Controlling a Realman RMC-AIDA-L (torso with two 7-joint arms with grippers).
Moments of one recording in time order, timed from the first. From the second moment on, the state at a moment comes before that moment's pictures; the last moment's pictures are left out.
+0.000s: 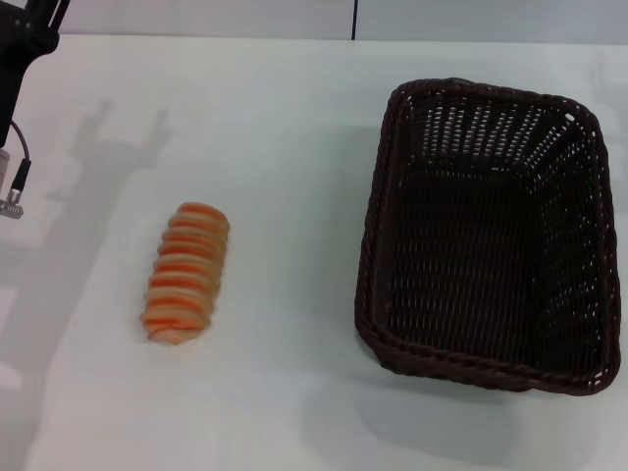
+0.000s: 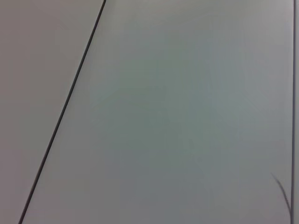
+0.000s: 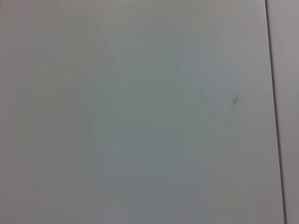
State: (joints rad) left arm -0.38 -2.08 -1.41 -0.31 2.87 1.40 -0.43; right arm 0.63 2.07 -1.71 -0.23 0.62 -1.18 -0.11
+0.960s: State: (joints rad) left arm -0.38 -2.08 -1.40 -0.32 2.87 1.39 -0.44; right arm 0.63 2.07 -1.71 -0.24 0.62 -1.18 -0.11
